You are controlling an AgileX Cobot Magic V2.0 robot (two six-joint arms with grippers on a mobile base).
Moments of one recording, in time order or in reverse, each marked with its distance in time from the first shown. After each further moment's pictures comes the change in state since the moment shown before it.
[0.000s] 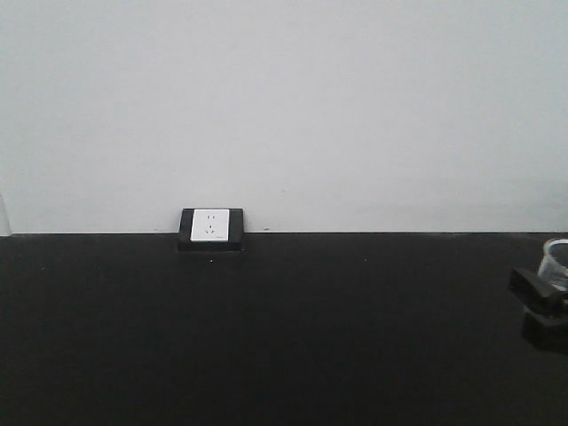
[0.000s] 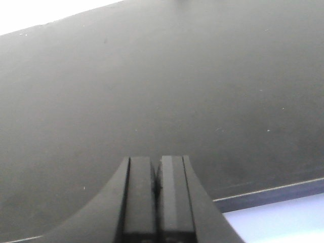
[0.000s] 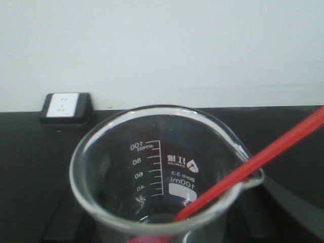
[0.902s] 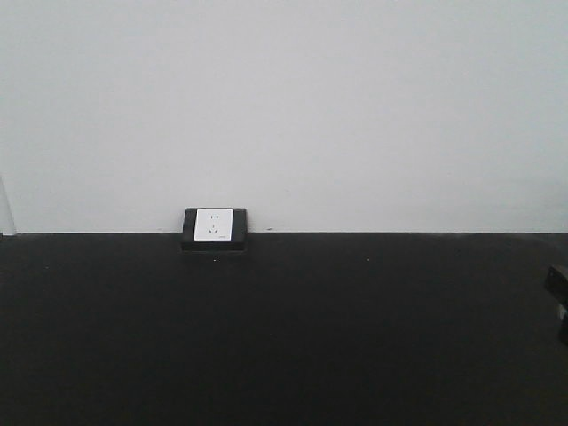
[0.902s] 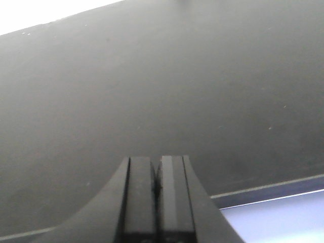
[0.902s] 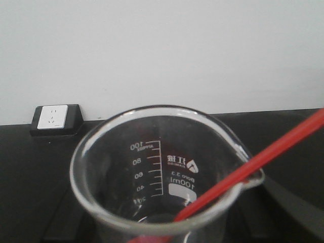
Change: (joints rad) left arm 0.000 0.000 0.000 0.000 0.000 0.000; right arm 0.000 -0.093 0.003 0.009 0.074 0.001
